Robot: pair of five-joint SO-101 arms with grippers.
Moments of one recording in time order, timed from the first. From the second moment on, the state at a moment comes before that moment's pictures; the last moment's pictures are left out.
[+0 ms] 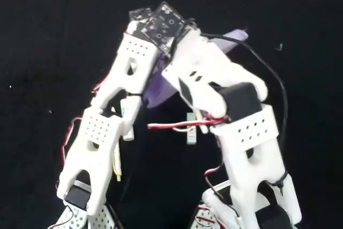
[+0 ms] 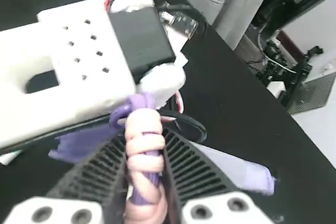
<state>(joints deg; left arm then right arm) 18.2 50.9 -64.0 100.4 36.4 -23.6 -30.9 7.1 69.4 30.6</state>
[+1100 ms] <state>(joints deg) -7.8 50.9 -89.8 100.7 43.6 -28.7 -30.5 6.3 70.9 30.4</state>
